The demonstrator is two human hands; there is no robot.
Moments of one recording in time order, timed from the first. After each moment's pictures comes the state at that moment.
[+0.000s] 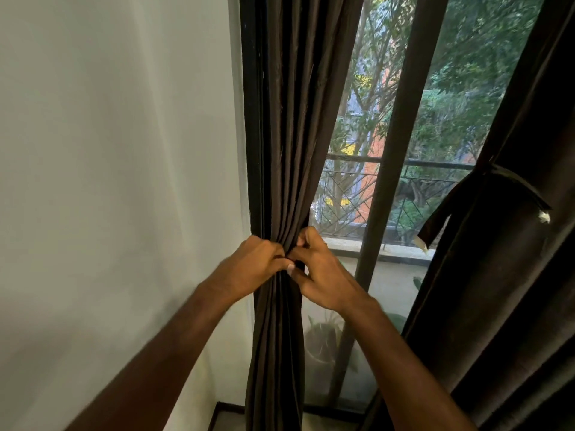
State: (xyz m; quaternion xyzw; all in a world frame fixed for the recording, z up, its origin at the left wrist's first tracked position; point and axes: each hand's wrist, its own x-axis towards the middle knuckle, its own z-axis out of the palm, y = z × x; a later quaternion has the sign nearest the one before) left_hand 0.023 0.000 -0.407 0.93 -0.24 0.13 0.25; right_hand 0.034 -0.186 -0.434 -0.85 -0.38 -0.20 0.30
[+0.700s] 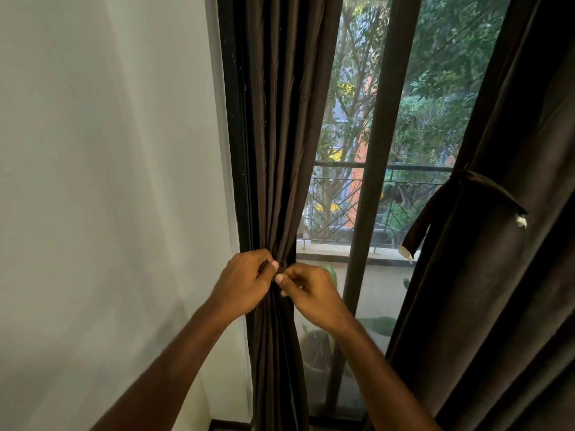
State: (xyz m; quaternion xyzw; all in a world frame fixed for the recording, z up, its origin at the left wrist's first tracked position) left_hand 0.016 -0.015 -0.424 0.90 -0.16 0.20 0.36; right_hand 0.022 -0.188 -0.456 -0.83 -0.22 -0.12 0.49
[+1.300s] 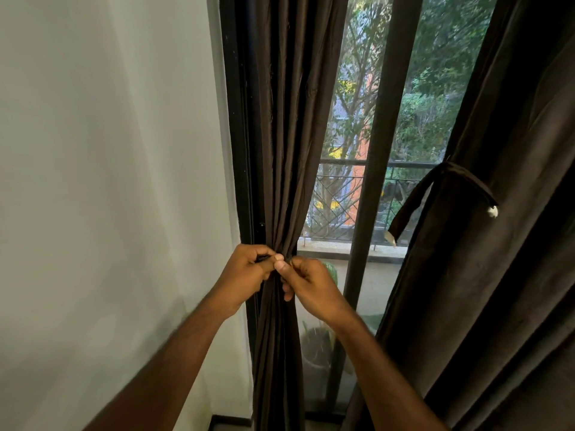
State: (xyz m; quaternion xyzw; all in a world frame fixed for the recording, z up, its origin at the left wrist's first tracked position) left_hand 0.009 -0.018 -0.414 0.78 -0.10 0.06 0.61; right_hand 0.016 -0.180 -0.445 -0.79 -0.22 -0.07 0.56
